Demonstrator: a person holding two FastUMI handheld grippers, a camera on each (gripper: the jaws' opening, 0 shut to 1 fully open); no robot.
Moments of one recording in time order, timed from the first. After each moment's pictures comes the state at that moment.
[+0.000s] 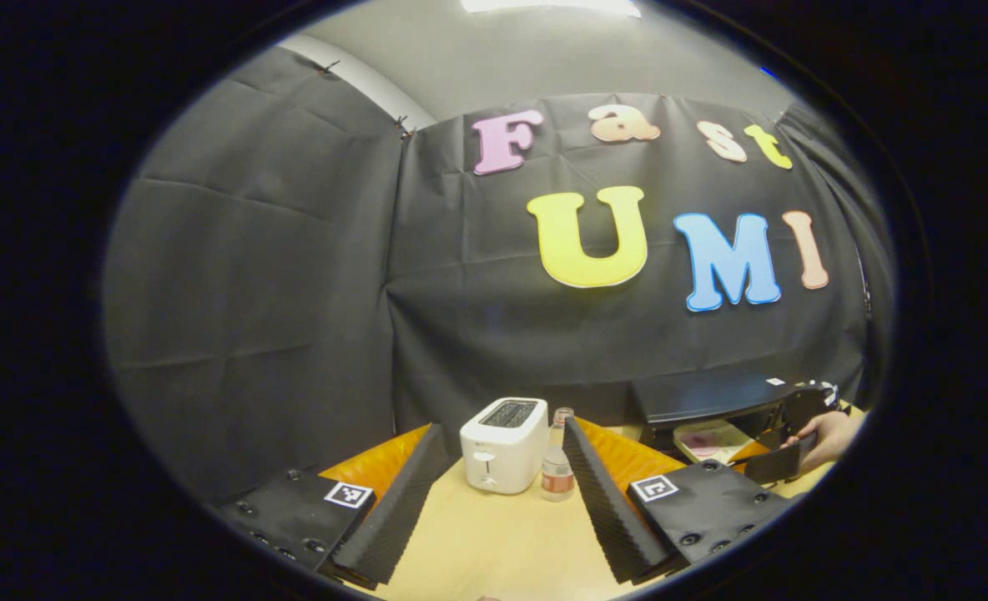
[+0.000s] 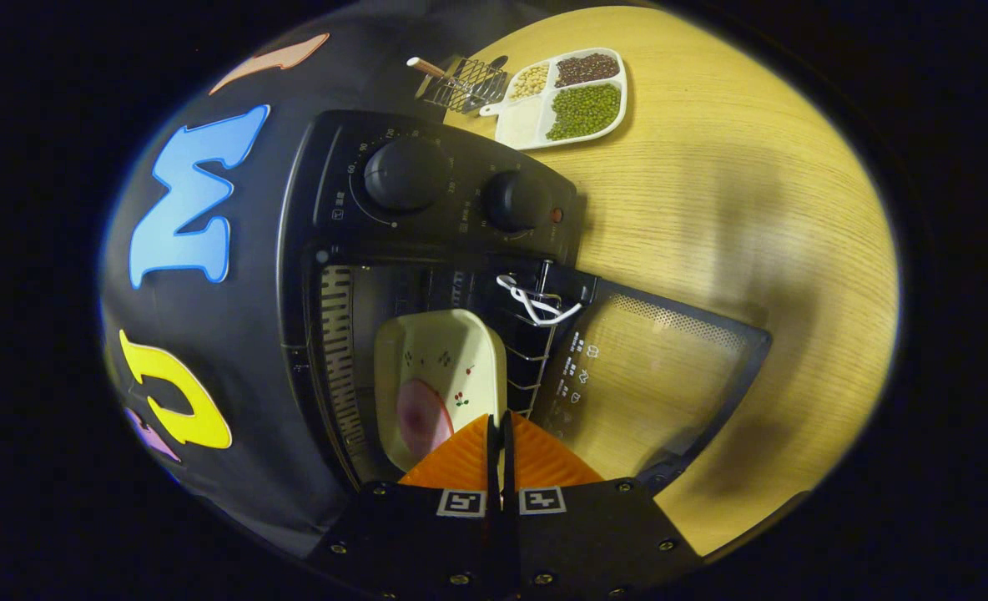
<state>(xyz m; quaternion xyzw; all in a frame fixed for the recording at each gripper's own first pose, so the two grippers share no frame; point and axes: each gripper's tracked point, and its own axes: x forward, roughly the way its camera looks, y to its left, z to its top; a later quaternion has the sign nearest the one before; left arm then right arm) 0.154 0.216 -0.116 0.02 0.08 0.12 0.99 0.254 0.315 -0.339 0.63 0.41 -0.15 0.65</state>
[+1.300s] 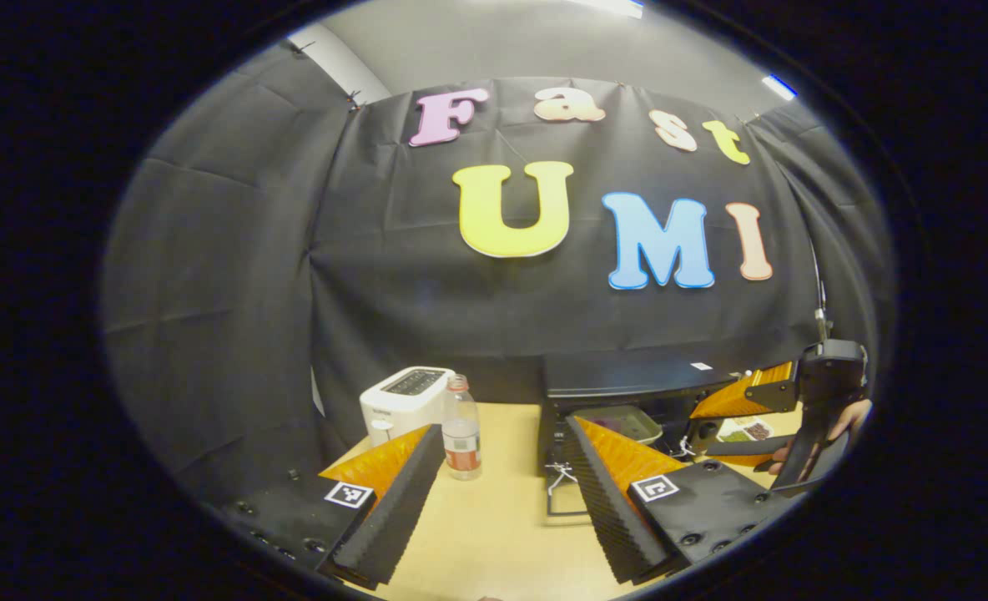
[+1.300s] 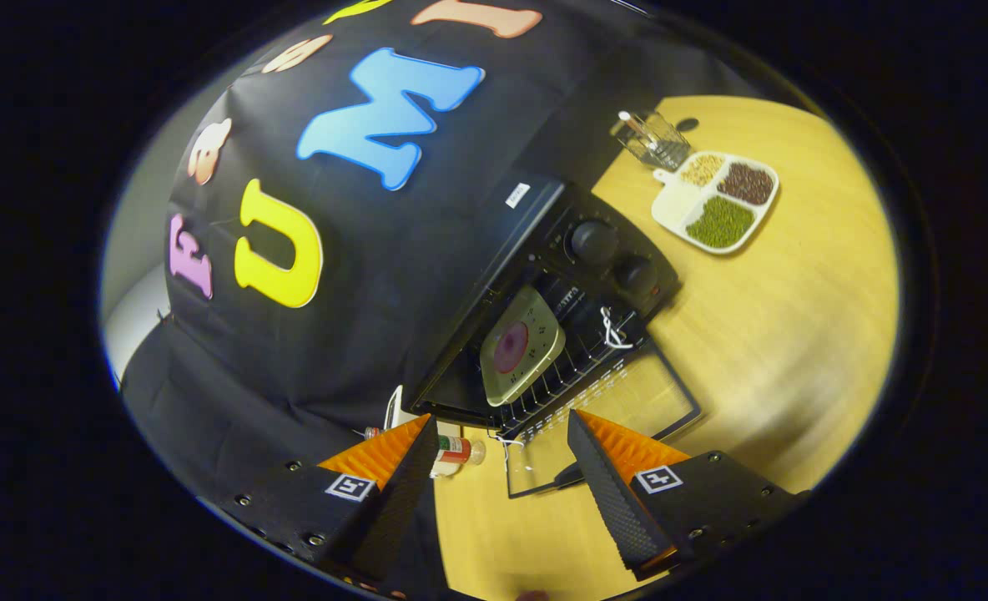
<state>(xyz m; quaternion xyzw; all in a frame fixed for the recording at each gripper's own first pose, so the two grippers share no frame) 0.170 0.078 -0.167 -0.03 0.12 -0.01 0.99 0.173 0.261 -0.229 0.45 0.36 0.11 0.81</state>
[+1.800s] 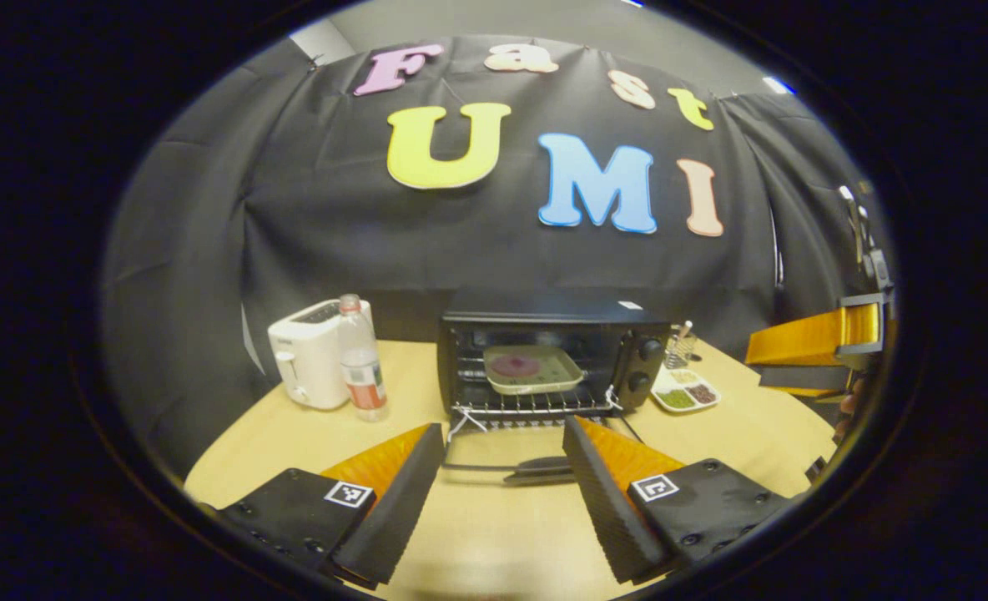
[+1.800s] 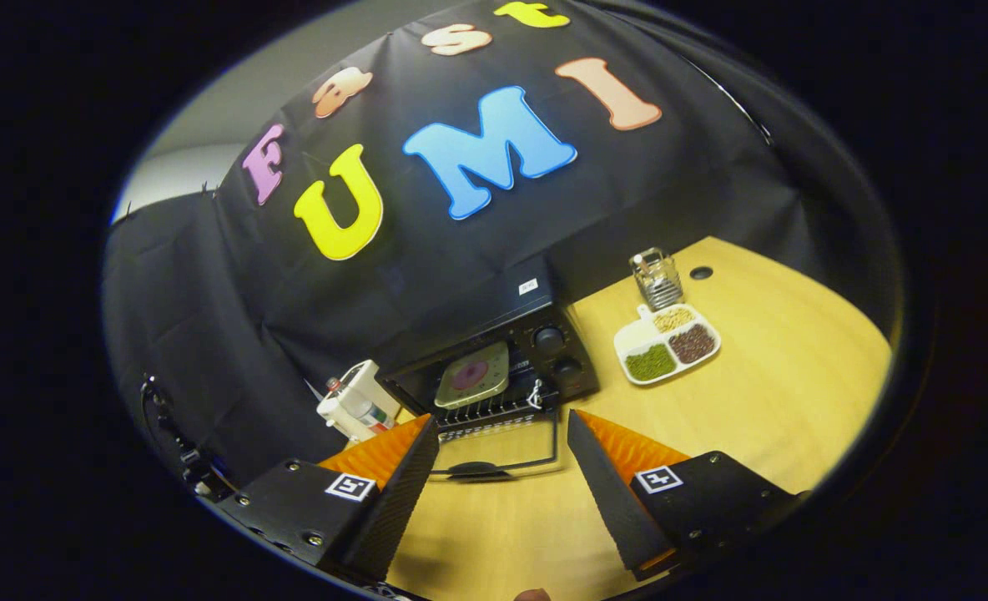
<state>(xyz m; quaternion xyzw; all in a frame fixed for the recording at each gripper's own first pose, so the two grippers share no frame) 0.149 -0.035 -0.251 -0.04 0.23 -0.10 0.97 0.110 0.147 -0.188 0.22 0.27 0.13 0.93</state>
